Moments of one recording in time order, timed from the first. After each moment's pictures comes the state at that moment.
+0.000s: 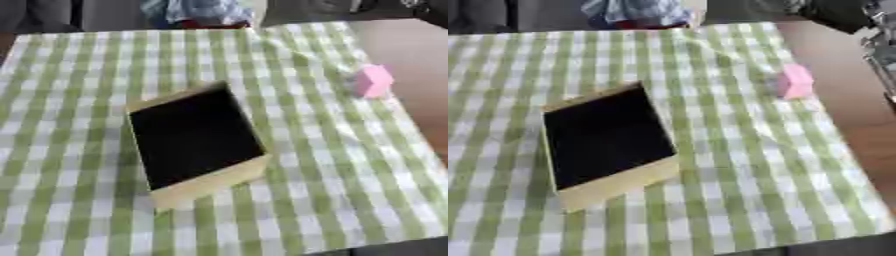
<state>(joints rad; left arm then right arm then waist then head) -0.44 0.46 0.13 -1.99 0.22 -0.25 0.18 -0.55 -0.87 0.05 -1.68 0.10 -0.23 0.04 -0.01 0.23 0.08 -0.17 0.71</state>
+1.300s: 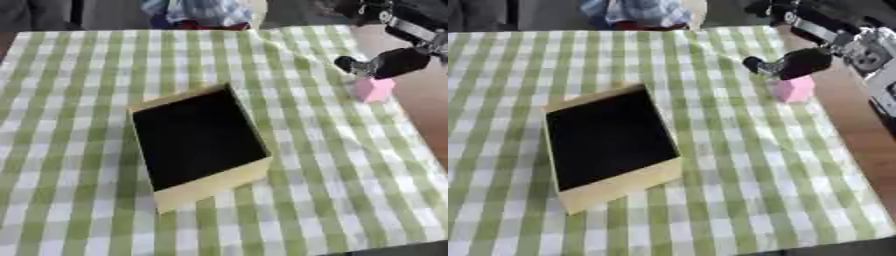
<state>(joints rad) -0.43 0.46 0.12 -1.99 0.22 -0.23 0.16 -0.59 -0.89 0.15 -1.45 0.38 -0.31 0.32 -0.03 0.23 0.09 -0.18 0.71</state>
